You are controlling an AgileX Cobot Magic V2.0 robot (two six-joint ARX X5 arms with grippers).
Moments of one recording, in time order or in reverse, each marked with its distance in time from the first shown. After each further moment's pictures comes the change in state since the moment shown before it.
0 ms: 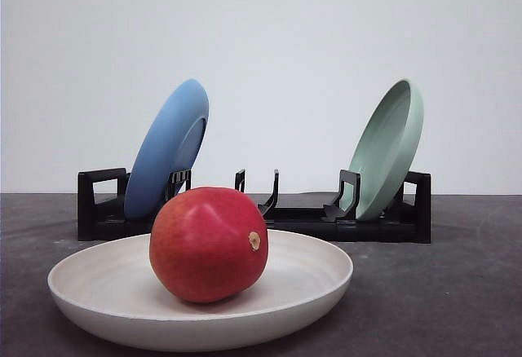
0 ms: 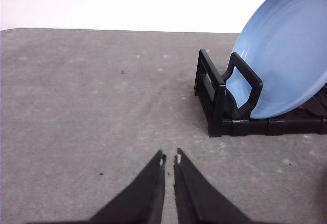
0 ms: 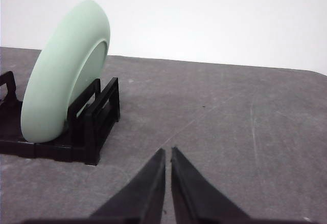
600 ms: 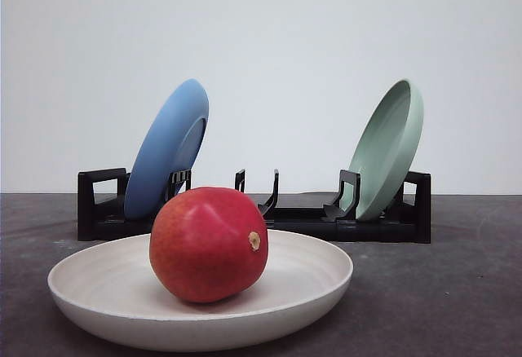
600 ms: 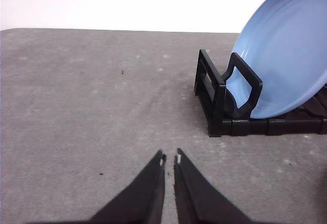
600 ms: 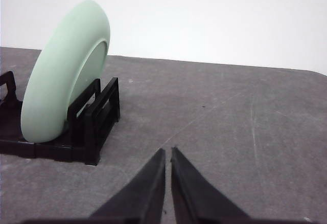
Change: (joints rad) left_arx 0.000 0.000 0.000 0.000 0.000 0.000; right_arx 0.000 0.000 0.000 0.000 0.000 0.000
